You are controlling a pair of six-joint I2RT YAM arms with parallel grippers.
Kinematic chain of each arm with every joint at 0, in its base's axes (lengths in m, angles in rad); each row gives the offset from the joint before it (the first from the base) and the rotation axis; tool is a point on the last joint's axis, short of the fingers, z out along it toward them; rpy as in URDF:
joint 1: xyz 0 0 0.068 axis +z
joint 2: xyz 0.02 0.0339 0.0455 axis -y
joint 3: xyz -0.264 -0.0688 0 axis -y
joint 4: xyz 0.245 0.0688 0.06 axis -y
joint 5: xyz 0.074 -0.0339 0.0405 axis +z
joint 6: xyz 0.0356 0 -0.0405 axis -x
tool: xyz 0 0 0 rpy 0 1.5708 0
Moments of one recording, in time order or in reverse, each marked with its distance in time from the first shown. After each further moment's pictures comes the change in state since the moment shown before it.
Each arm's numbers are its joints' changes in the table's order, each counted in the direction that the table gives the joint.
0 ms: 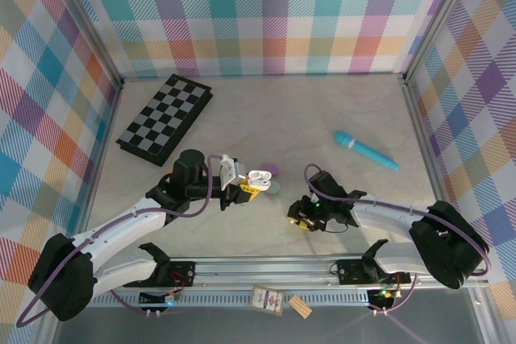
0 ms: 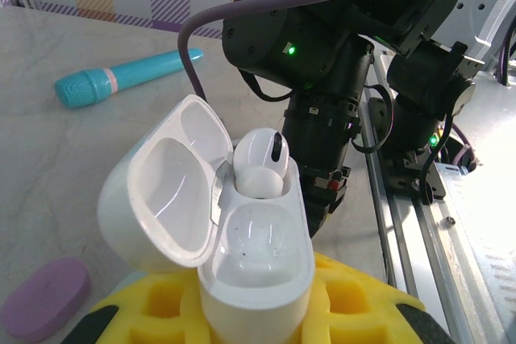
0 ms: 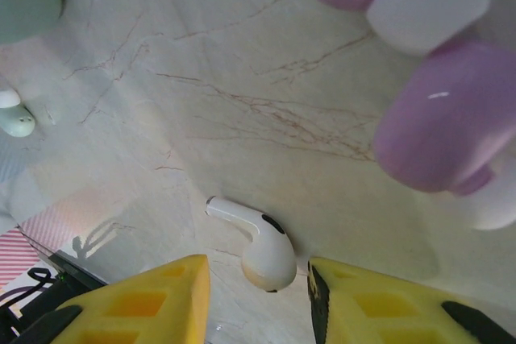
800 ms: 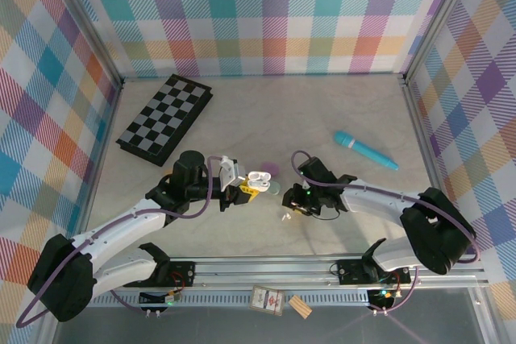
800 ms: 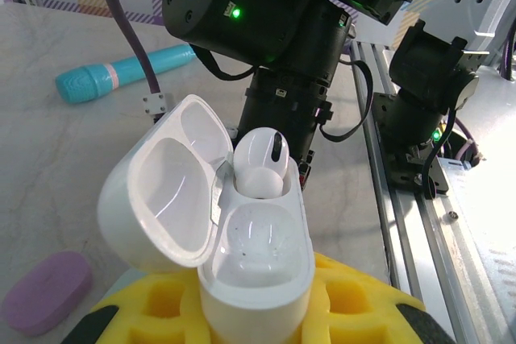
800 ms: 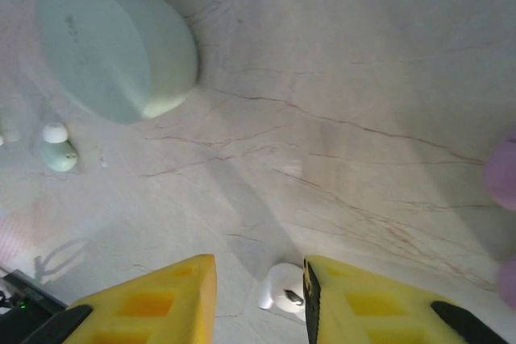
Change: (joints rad) left arm 0.000 0.006 -0.011 -0.004 0.007 -0.011; right arm 0.000 -0.104 0.192 -0.125 -0.105 0.193
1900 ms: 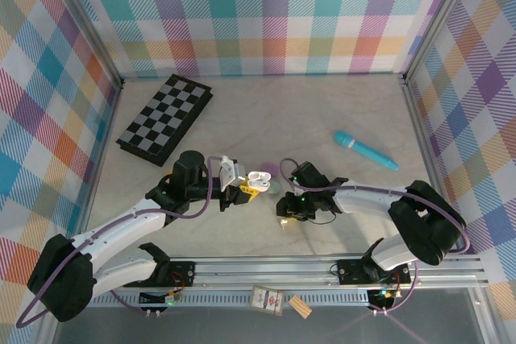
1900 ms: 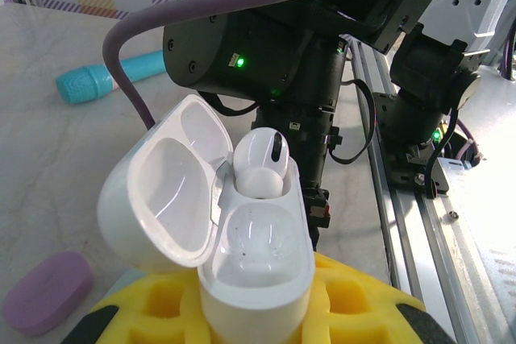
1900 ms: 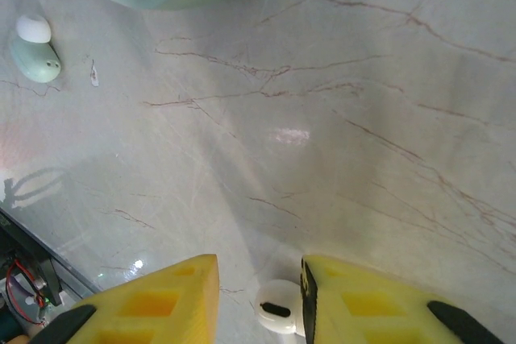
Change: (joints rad) left arm 0.000 0.000 0.000 0.000 0.000 -0.001; right arm 0.053 -0.082 -0.010 0.076 0.111 0.137
